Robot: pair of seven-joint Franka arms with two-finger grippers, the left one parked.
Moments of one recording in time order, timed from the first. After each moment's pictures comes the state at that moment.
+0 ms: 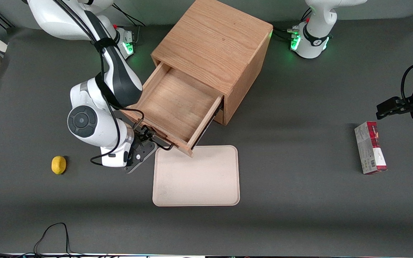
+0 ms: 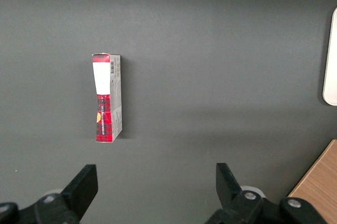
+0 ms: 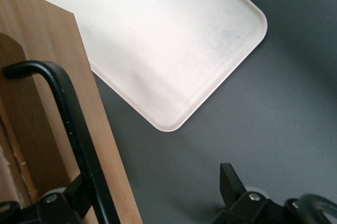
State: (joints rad) arm 0.43 0.49 -0.07 -1.46 0.14 1.88 -0.39
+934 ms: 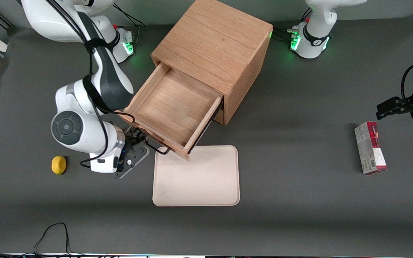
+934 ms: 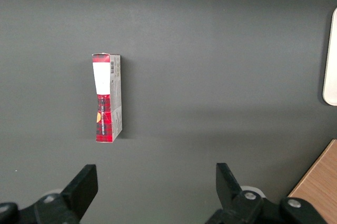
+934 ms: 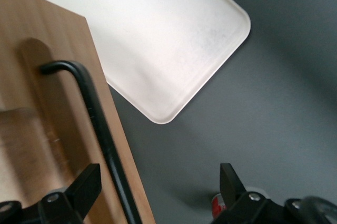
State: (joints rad) arm 0.40 0.53 -0.07 -1.29 0.14 1.72 -0.39
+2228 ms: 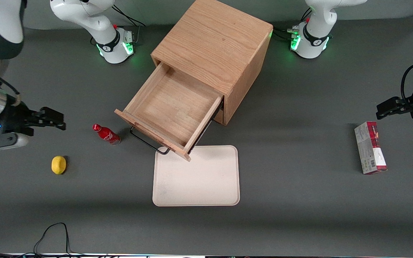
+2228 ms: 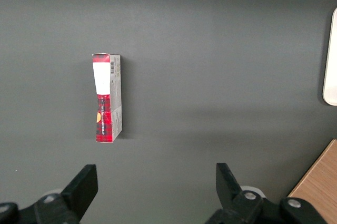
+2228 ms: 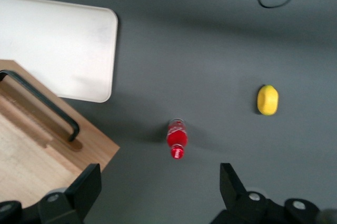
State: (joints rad) arm 0.31 0.31 -0.31 -1.16 0.11 1.43 -0.07
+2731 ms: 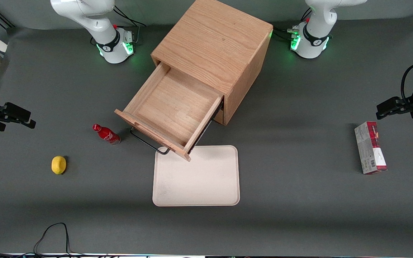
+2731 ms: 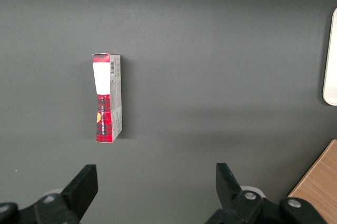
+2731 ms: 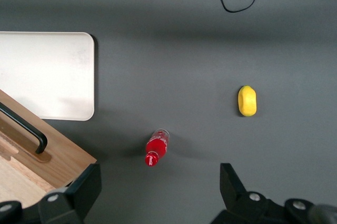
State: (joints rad) arm 0.01 0.10 -0.06 -1.46 0.07 1.64 -0.07
